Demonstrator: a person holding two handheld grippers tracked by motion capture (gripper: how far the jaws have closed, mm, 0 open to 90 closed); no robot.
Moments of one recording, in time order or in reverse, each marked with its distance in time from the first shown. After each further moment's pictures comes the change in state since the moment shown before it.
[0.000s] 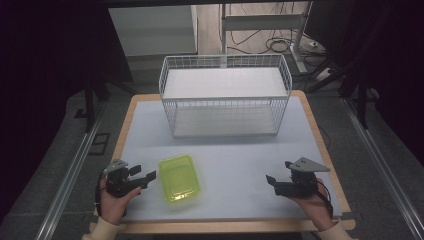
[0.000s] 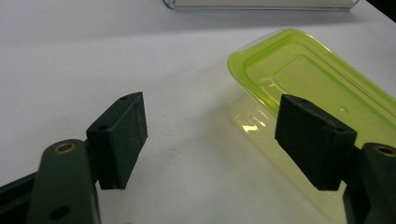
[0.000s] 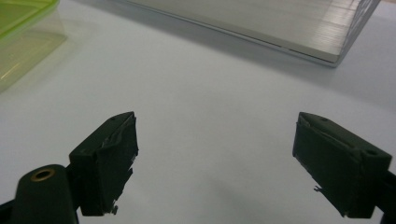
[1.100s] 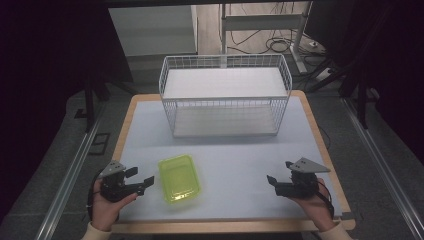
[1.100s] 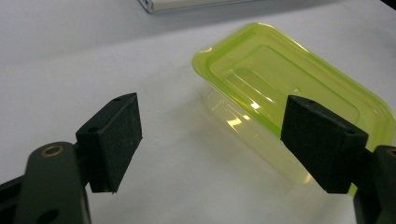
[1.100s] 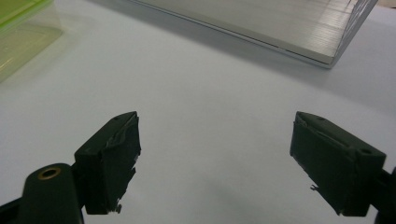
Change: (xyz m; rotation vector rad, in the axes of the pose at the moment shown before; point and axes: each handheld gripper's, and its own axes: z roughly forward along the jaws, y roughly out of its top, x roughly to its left) left arm -0.019 0.007 -0.029 0.045 -0.010 0.104; right arm 0.001 0.001 -0.004 0.004 -0.018 -0.023
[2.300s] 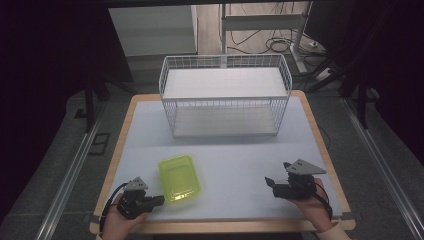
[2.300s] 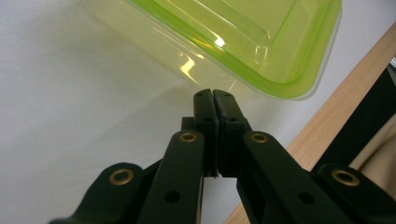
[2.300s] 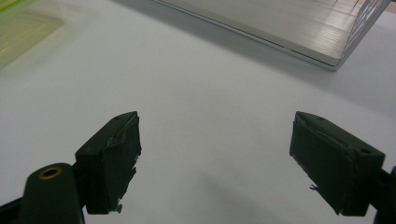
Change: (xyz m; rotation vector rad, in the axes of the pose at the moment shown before) left arm -0.038 -0.028 0.025 0.249 -0.183 0.080; right arm 0.006 -0.001 0.003 0.010 -0.007 -0.042
